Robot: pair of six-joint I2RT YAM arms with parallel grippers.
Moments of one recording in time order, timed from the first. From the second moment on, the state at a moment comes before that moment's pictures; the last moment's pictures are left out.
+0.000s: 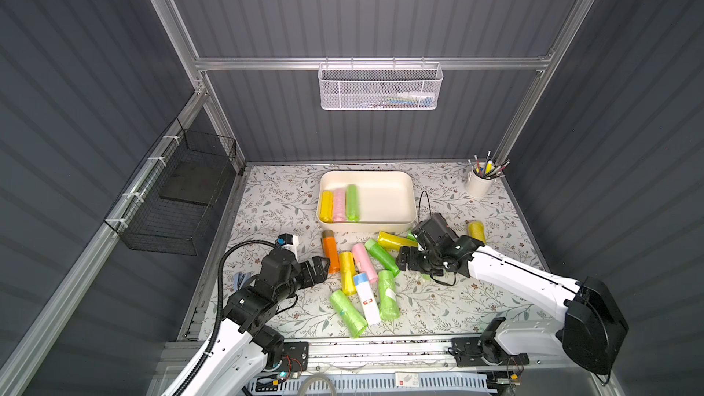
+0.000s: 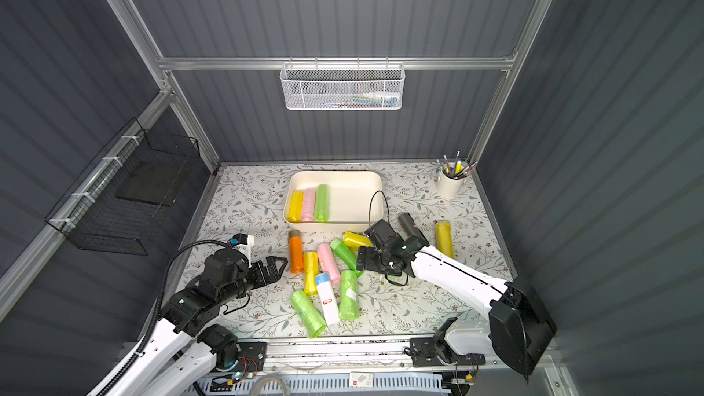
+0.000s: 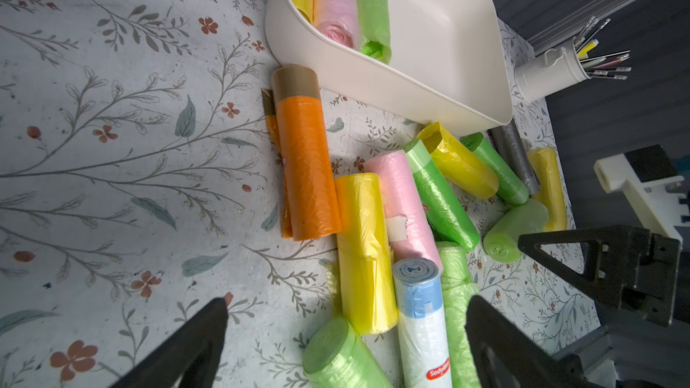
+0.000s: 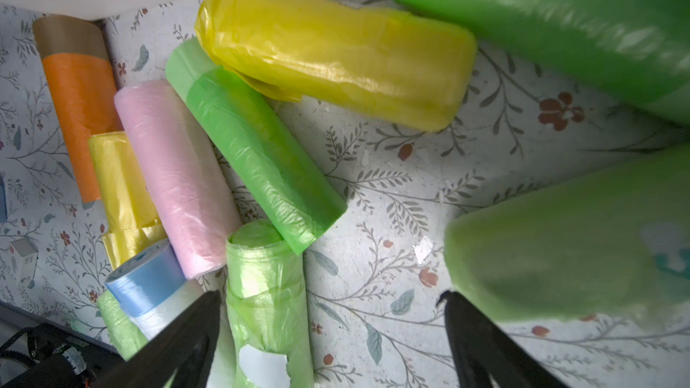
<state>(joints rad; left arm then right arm) -0.53 0.58 0.52 -0.61 0.06 -0.70 0.74 1.30 0.83 -0.63 -0.03 0.79</state>
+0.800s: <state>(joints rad) -0.53 0.68 0.47 -0.50 0.13 -0.72 0.94 1.42 0.80 -0.52 -0.09 0.89</state>
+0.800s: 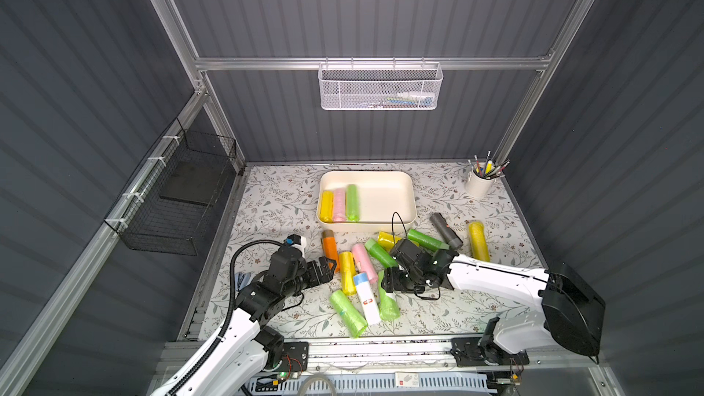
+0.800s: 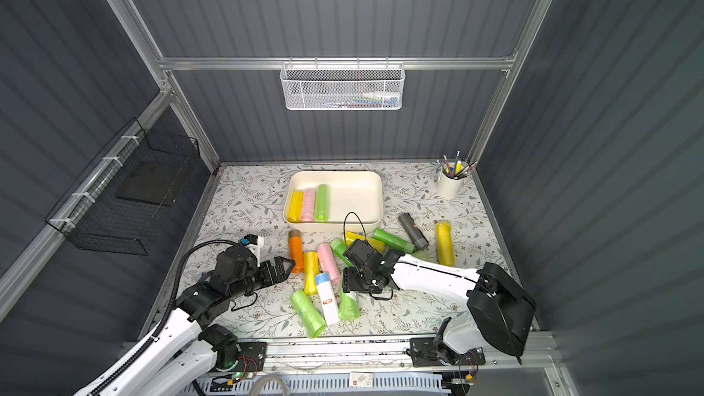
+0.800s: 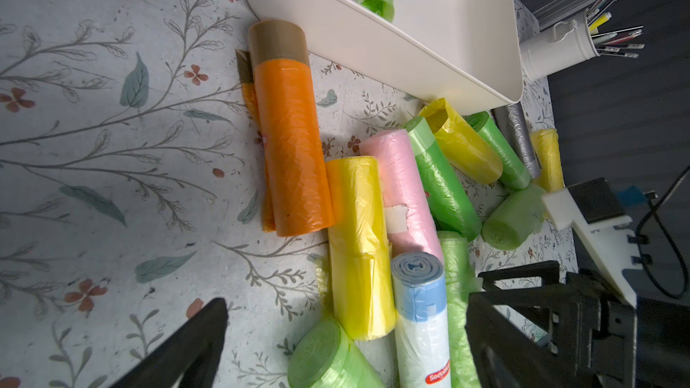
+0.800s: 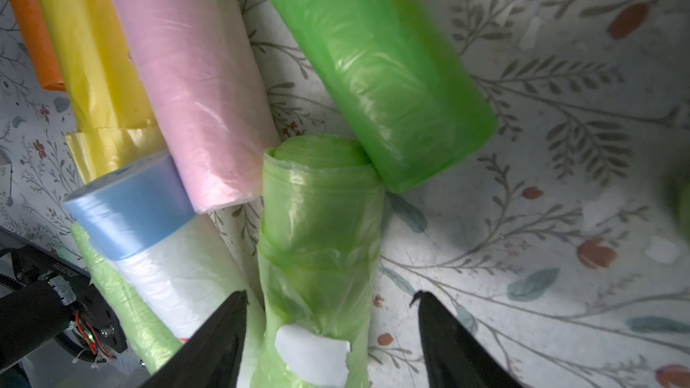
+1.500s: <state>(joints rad) -0.53 0.72 0.47 -0.48 0.15 -0.72 0.96 1.49 0.79 -0.45 -0.12 0.92</state>
